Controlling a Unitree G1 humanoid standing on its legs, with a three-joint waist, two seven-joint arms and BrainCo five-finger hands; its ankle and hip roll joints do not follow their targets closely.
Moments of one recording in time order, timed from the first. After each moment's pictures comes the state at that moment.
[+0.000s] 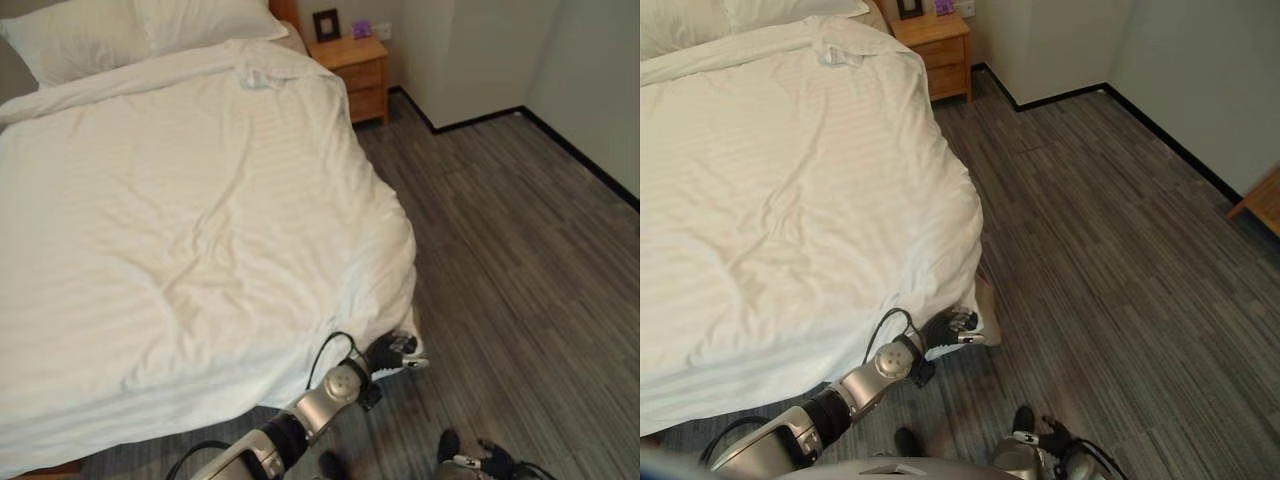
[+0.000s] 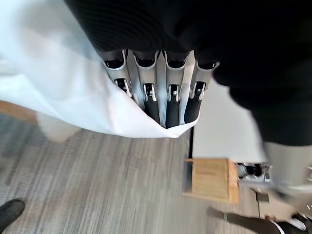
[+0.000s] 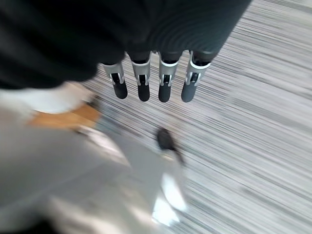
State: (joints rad) left arm -0.35 0.16 -0.82 0.53 -0.20 -0.07 -0.05; right arm 0.06 -0.36 0.42 1.17 -0.28 -0.06 -0.10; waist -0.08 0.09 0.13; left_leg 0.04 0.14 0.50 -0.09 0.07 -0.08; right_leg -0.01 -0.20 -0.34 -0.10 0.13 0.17
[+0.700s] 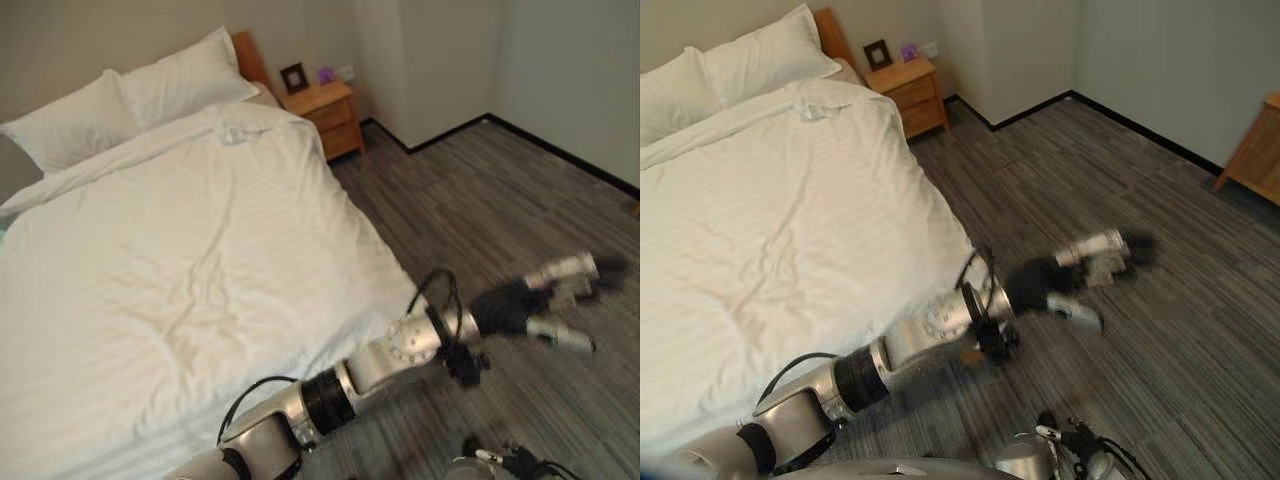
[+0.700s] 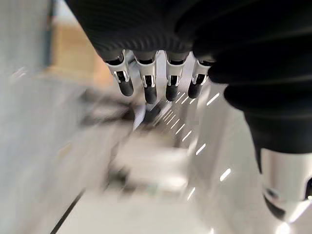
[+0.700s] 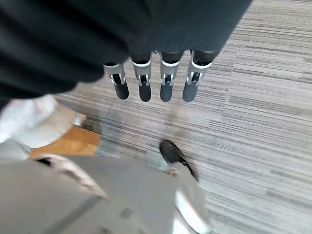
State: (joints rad) left arm -0.64 0.02 -0.83 0.05 -0.64 -0.13 -0.04; right arm 0.00 -0.38 0.41 1.13 -0.25 -0.03 -0.15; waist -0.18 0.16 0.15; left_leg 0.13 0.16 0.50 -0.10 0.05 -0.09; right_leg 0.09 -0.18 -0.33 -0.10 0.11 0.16
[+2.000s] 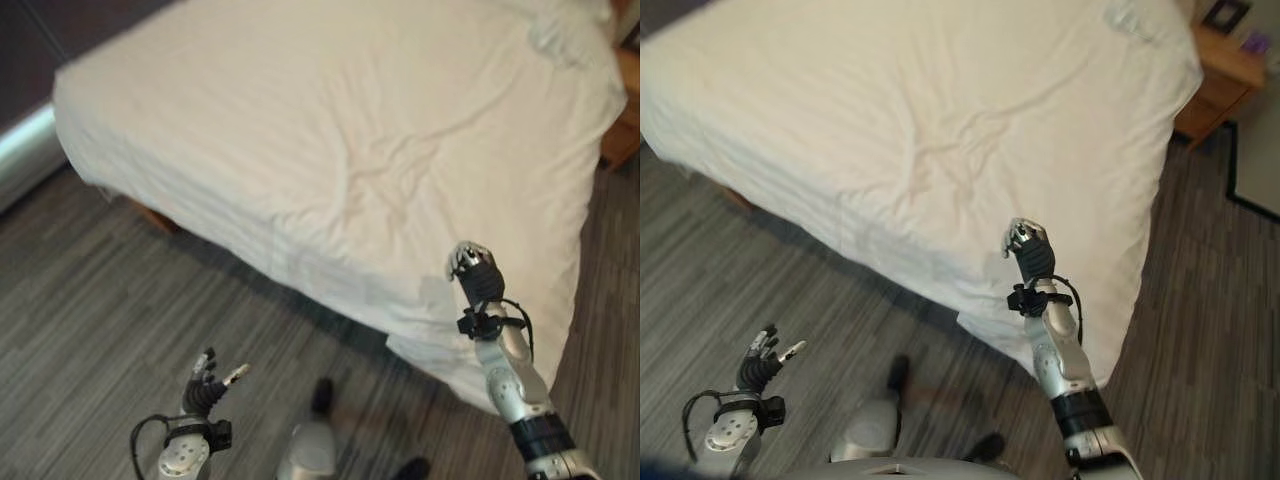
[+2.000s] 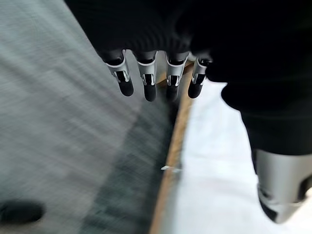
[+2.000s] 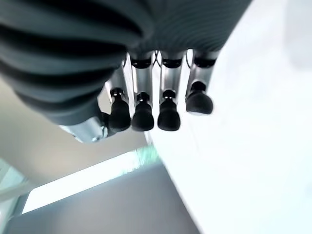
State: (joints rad) left arm 0.23 0.34 0.04 0.37 -0.19 -0.15 0.14; right arm -0.11 -0.23 0.16 -0.03 0.71 -0.23 0.05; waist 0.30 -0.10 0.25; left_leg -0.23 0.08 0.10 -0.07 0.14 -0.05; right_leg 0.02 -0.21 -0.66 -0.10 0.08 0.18
